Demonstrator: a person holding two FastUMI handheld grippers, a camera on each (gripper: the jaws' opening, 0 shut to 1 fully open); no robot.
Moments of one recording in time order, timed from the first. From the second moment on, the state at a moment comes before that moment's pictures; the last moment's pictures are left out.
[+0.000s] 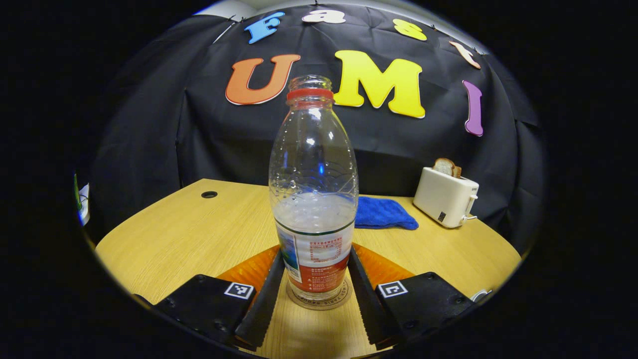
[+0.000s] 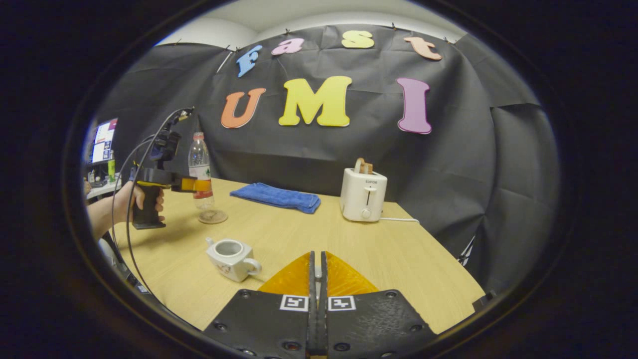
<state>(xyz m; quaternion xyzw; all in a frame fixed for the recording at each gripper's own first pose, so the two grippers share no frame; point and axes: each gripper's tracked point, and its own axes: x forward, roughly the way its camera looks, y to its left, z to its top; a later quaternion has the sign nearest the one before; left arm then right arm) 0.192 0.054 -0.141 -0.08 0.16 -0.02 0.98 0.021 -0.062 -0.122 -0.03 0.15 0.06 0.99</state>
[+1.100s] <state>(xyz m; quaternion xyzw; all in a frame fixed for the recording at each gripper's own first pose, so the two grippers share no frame) 0.195 0.045 -0.167 -0.05 0.20 -0.02 0.98 0.019 -0.052 -0.131 -0.03 0.16 0.07 0.98</state>
